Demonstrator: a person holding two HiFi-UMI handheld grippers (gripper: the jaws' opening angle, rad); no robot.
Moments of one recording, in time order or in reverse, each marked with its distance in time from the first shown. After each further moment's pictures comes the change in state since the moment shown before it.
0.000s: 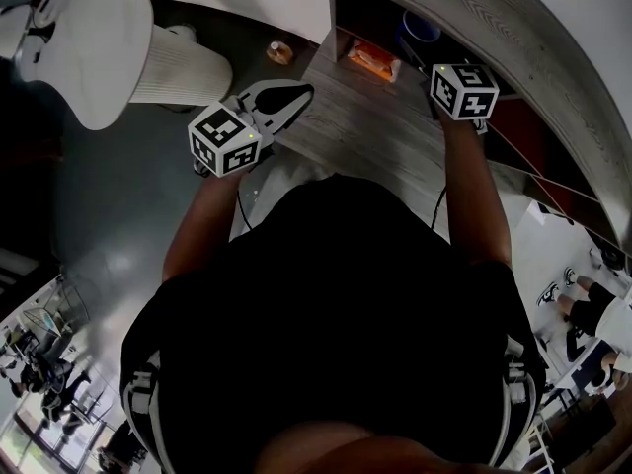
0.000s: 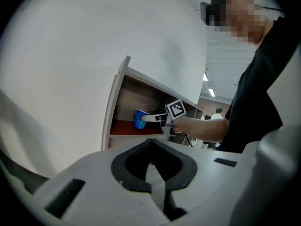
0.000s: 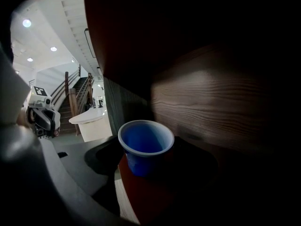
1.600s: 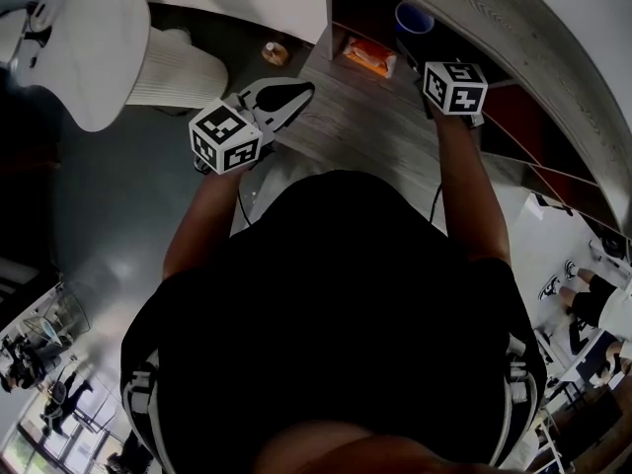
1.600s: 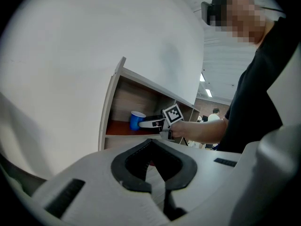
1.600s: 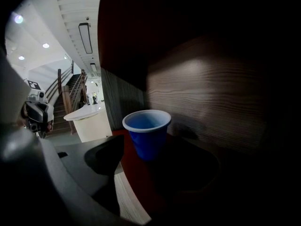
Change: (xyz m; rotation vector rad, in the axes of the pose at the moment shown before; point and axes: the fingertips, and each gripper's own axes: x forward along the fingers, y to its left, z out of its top) left arm -0.003 -0.011 -0.004 0.010 -0.010 -0.031; right arm -0.006 -0.004 -0.032 0.029 0.051 -0.077
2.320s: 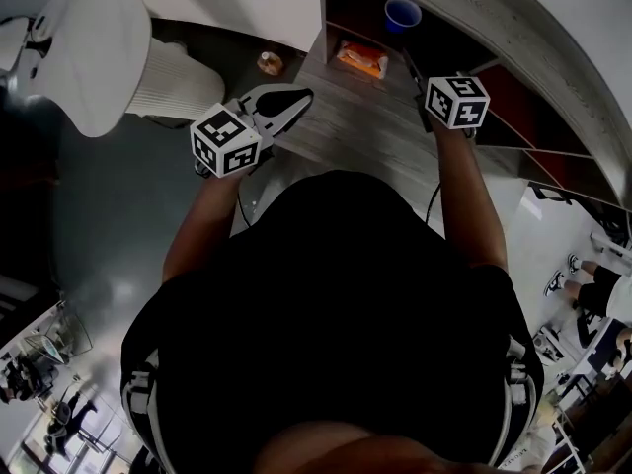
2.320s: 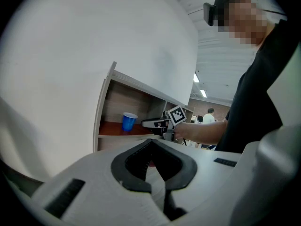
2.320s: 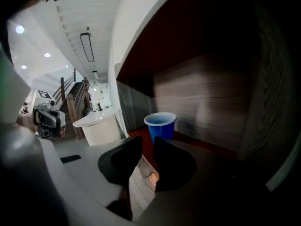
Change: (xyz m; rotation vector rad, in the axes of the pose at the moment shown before) left arm -0.015 -0.029 -0.001 0.025 -0.015 -0.050; right arm -0.053 0.026 -0.005 0.058 -0.051 0.043
